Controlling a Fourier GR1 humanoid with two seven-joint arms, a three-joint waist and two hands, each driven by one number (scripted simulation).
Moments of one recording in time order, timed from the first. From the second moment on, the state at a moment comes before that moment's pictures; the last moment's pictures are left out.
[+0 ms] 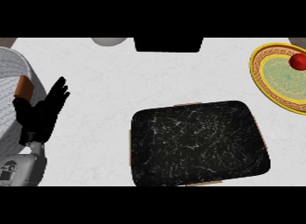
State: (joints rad) left arm -0.18 0.24 0.06 -1.40 0.06 0.02 0.17; right arm -0.88 -0.74 -0.68 -0.25 0.41 0.28 -0.58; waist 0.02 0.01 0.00
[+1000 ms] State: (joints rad) left arm -0.18 0.21 0.04 -1.42 0.03 0.01 0.17; right arm -0.72 -0.87 -0.72 -0.20 0.32 0.44 -0.67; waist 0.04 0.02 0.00
